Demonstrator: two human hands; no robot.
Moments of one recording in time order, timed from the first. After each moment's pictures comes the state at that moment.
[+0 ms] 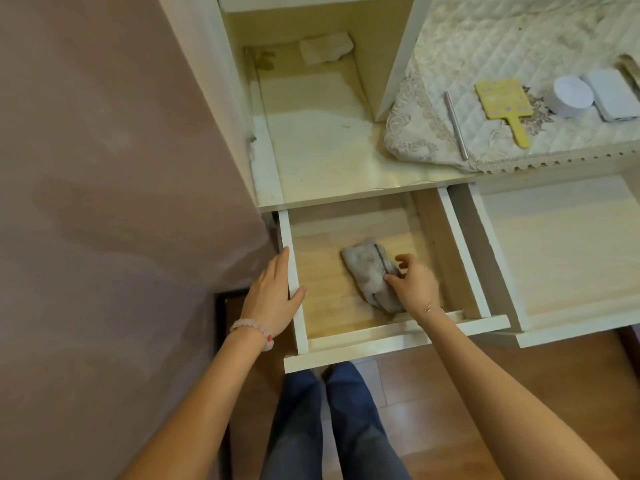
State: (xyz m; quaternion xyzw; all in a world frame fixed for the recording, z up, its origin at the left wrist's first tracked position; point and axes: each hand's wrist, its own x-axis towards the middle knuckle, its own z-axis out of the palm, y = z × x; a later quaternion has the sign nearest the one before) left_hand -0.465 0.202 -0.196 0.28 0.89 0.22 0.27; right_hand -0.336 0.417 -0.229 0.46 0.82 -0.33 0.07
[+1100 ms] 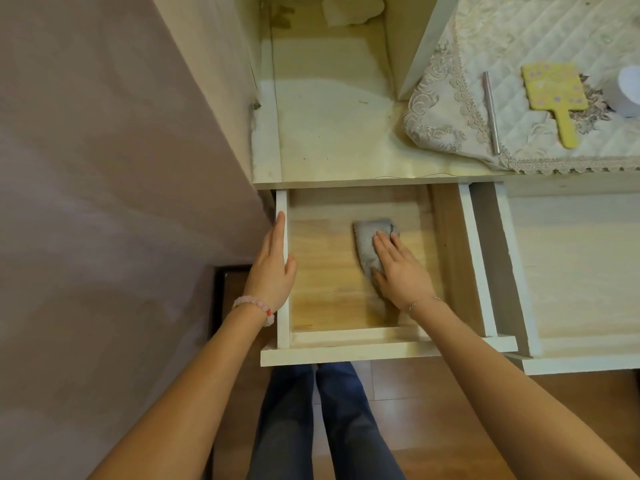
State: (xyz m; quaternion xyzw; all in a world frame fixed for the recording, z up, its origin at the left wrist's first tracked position) left_hand -0.462 0.231 -0.220 0.19 0.89 0.34 0.24; right_hand -0.351 0.443 -0.265 0.14 0.96 -0.14 0.19
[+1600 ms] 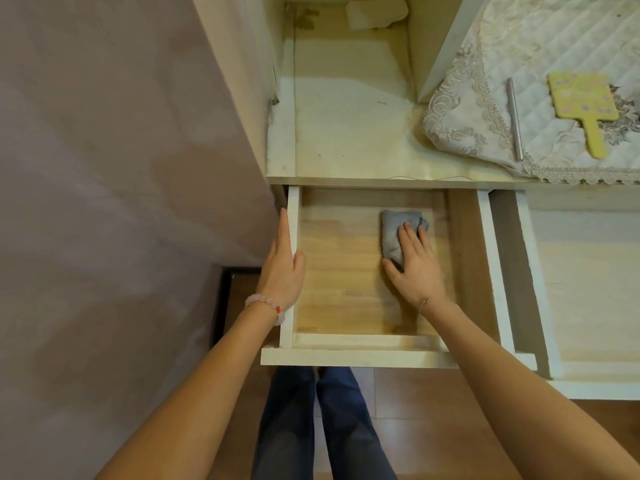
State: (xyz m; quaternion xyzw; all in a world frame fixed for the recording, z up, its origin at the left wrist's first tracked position) left_hand -0.453 0.237 -0.227 0.12 0.87 0.42 0.24; right_hand -0.362 0.454 -0.278 0.23 0.95 -0.21 0.08
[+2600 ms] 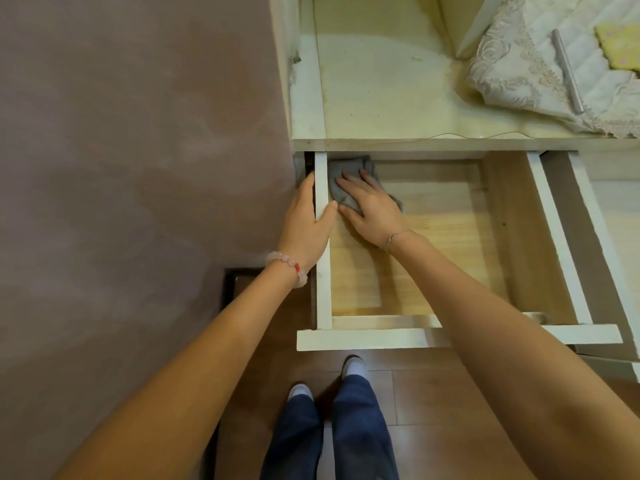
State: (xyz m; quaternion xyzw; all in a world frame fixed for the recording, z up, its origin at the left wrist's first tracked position) left_hand -0.489 0.236 -0.252 0.16 0.81 0.53 0.19; right_hand -0.464 0.386 -0.298 0.07 0.97 -0.25 0.01
